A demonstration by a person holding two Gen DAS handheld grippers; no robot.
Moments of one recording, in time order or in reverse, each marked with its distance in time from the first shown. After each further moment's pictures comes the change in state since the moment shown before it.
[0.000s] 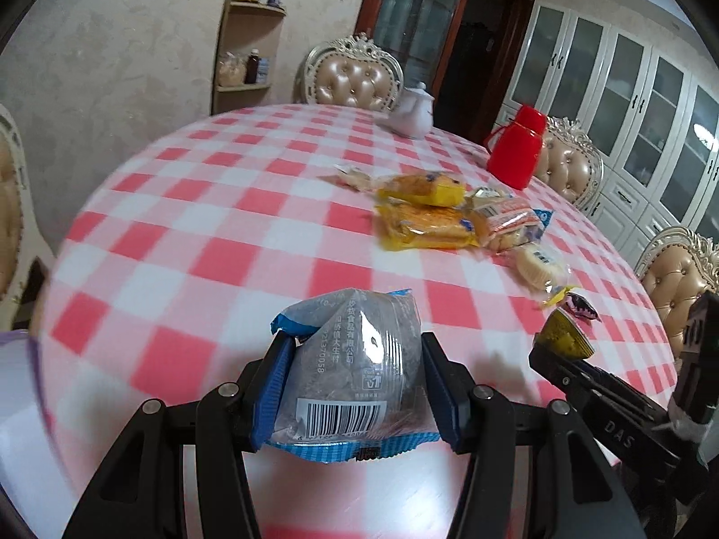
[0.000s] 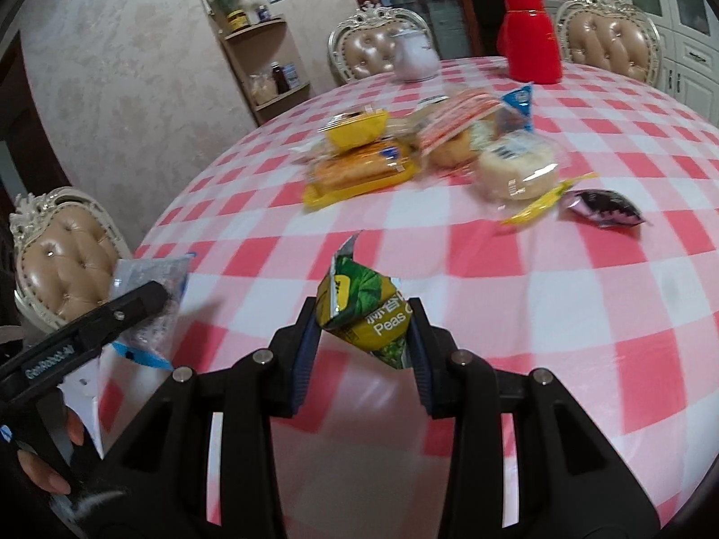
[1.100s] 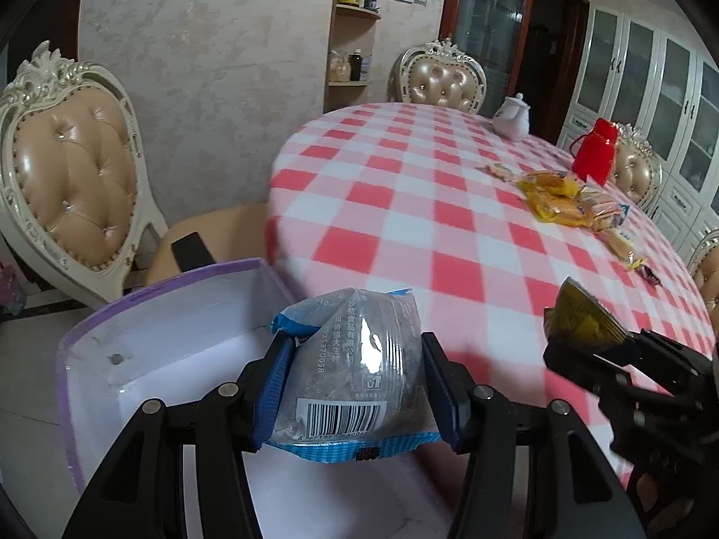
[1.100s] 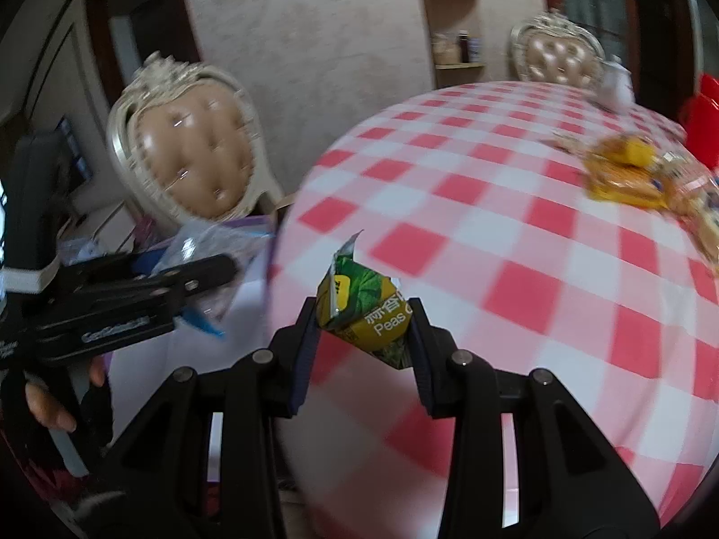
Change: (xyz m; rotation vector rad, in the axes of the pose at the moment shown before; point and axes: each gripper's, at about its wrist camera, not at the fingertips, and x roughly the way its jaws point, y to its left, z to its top) left arm -0.111 0.166 -0.060 -0.045 0.025 0.217; right arm -0.015 0.223 -0.076 -0.391 0.095 0.284
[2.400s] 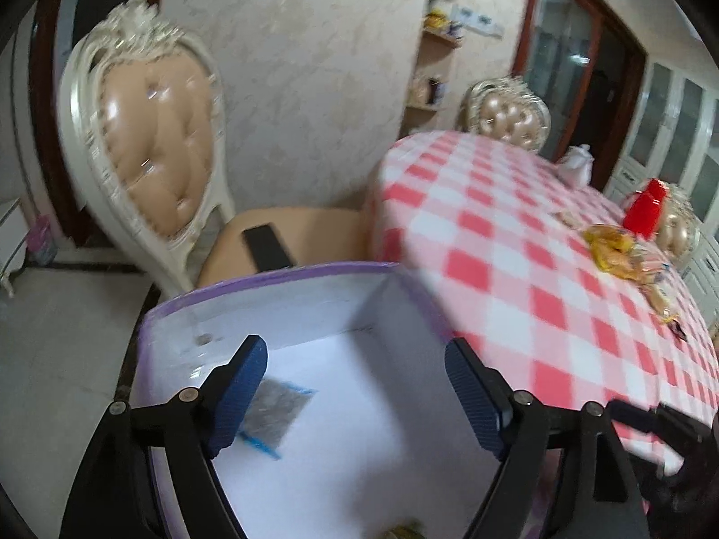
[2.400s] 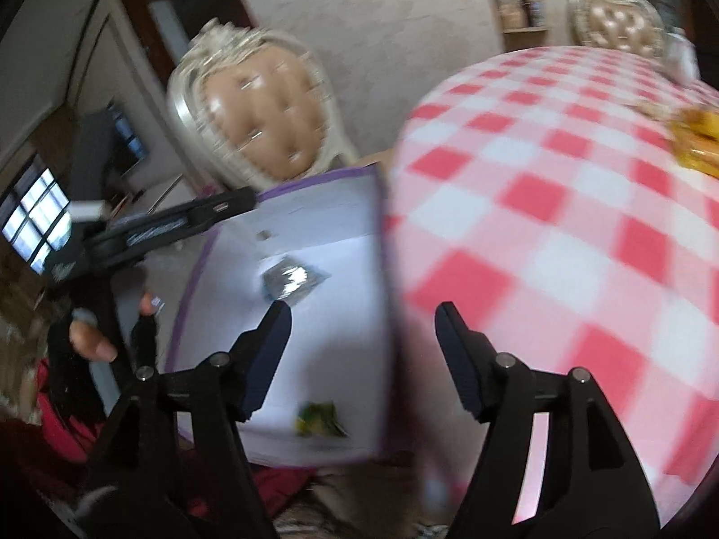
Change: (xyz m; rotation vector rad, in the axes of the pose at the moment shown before) left arm -0.024 0.082 -0.015 -0.162 -0.079 0.071; right arm 0.004 0.034 -0.017 0.031 0.085 0.170
